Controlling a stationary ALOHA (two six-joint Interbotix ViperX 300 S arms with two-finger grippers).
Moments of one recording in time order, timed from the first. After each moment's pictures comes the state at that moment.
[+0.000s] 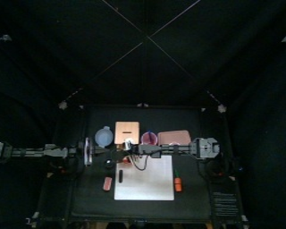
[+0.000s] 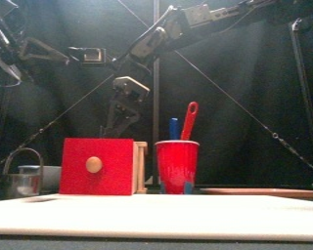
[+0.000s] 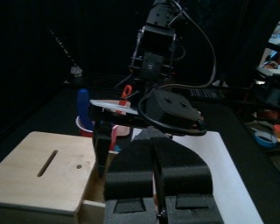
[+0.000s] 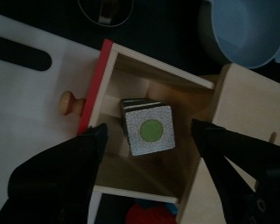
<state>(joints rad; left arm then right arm) 0.10 -0.99 1.32 -0.05 -0.35 0.00 -0.10 0.43 -0.16 -0.17 0.75 -0.38</state>
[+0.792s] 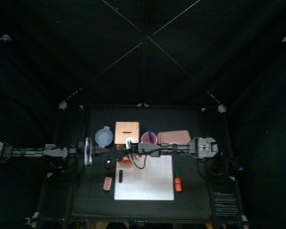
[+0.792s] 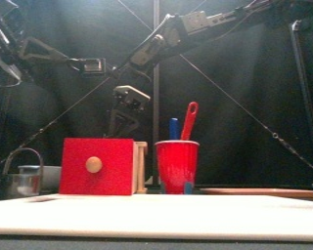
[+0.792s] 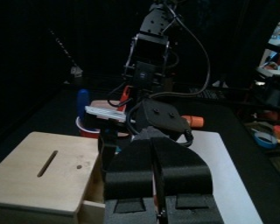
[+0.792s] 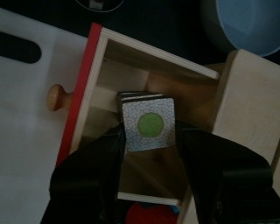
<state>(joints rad) 0.10 -0.99 1.32 -0.05 -0.35 0.00 -0.12 0.45 -0.17 -0.16 0.76 -0.38</state>
